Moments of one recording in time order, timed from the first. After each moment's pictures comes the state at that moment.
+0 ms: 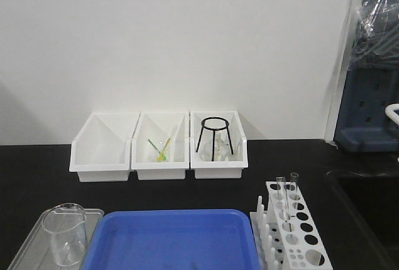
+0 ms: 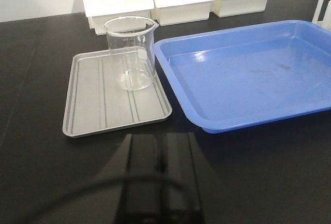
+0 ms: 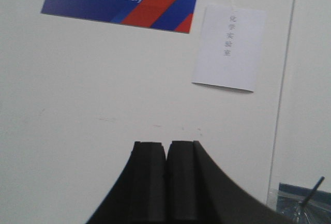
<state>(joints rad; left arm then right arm) -0.17 -0.01 0.03 0.06 0.32 -0.05 0.29 0.75 -1.16 -1.74 0.00 1.50</state>
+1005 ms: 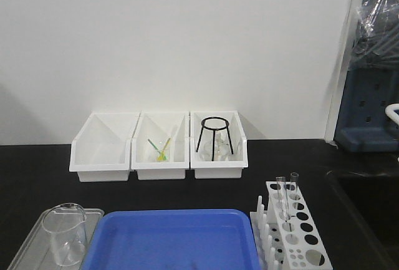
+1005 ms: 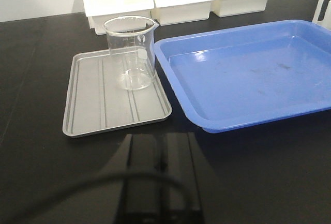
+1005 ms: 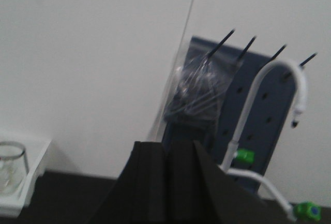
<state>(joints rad) -0.17 -0.01 0.03 0.06 0.32 -0.05 0.29 0.82 -1.06 -1.02 0.47 0.62</state>
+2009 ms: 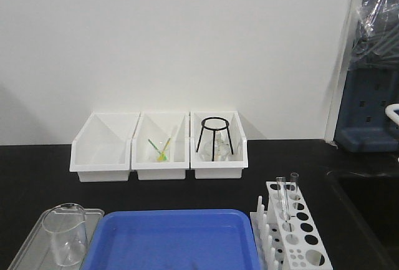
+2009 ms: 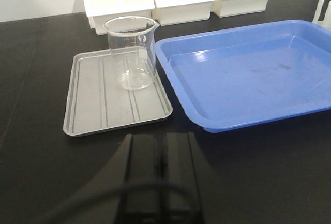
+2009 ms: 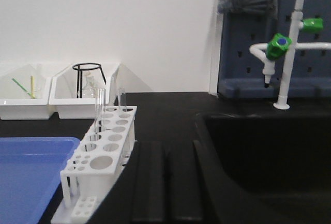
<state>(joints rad) -0.17 -0.01 0.03 0.06 0.33 -0.05 0.05 -0.01 -0.14 -0.22 0.27 0.20</state>
